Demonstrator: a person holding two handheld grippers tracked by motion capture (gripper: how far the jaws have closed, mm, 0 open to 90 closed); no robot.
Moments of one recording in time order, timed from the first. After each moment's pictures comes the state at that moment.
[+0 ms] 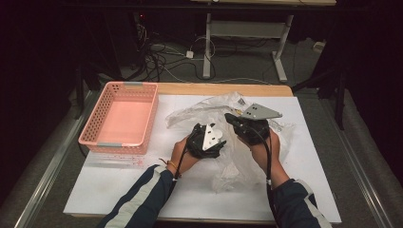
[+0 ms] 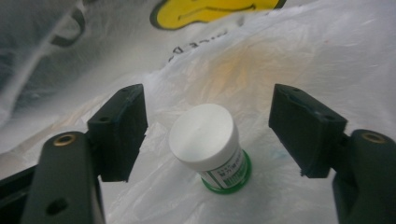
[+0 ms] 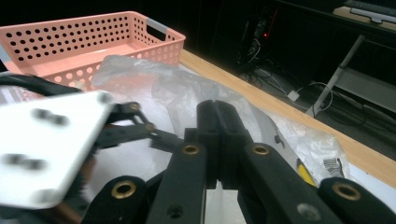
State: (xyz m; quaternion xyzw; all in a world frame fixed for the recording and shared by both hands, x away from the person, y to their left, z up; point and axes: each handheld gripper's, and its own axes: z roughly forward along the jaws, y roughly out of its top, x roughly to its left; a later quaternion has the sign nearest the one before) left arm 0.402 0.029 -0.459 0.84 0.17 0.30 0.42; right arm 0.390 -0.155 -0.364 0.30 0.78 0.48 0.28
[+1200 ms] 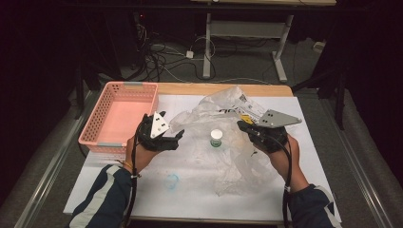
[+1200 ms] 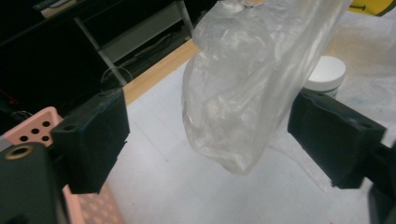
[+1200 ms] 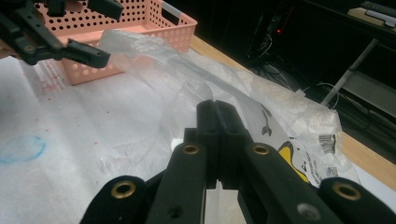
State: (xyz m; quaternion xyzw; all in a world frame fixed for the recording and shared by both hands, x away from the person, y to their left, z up) left arm 0.389 0.150 -0.408 0.81 0.28 0.32 0.41; right arm 0.367 -0.192 -0.355 0.26 0.81 0.46 0.27
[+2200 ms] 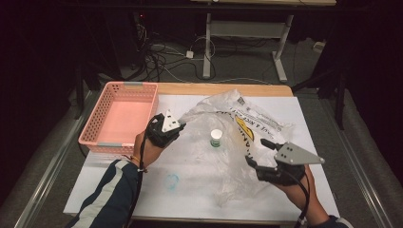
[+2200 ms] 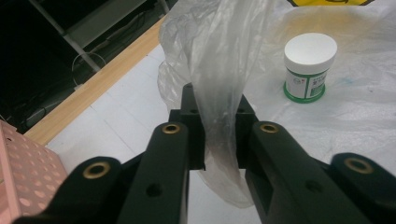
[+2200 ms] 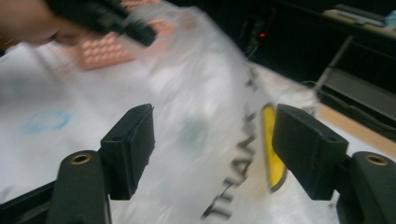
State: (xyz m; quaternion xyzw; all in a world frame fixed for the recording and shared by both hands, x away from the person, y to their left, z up) left arm 0.408 0.132 -0.415 0.84 0.26 0.28 0.37; right arm 0.294 -0.223 -0.383 0.27 0.79 0.47 0.29
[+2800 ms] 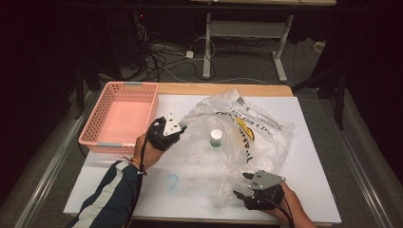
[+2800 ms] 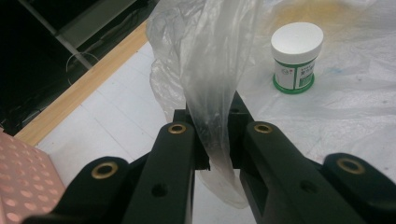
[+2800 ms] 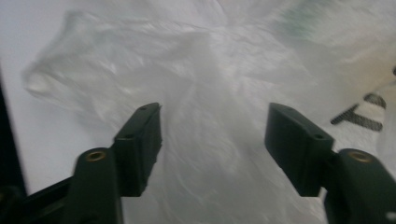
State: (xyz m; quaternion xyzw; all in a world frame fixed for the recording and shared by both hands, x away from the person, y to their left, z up) left arm 0.402 0.129 -0.421 0.85 0.25 0.28 0.37; right arm 0.278 -0.198 -0.464 0.22 0.89 0.35 0.19
